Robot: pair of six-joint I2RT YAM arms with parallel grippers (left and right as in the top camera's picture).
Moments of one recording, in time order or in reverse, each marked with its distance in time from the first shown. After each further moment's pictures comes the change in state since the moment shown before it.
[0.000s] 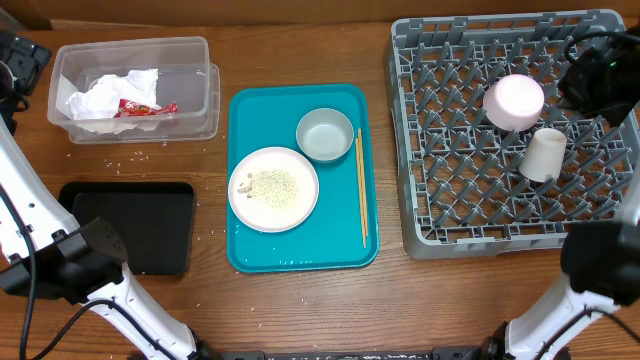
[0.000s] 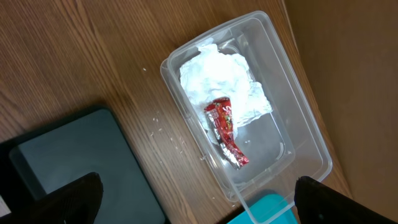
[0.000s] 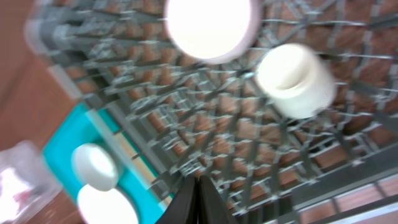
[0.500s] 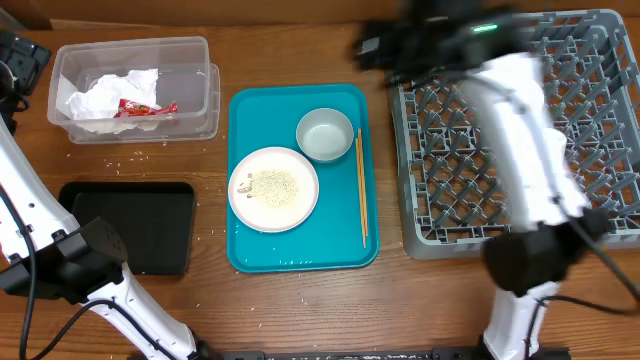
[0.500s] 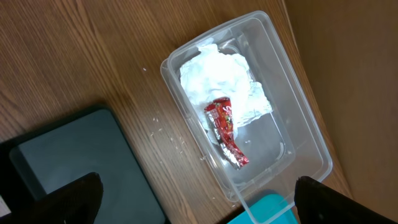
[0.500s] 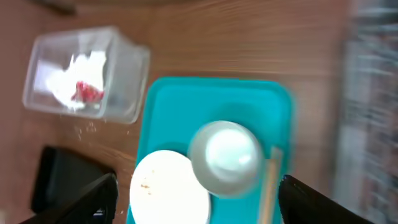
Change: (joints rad) left arm 0.000 0.000 0.000 0.000 0.000 0.000; right arm 0.704 0.094 -0.006 0.520 0.010 -0.049
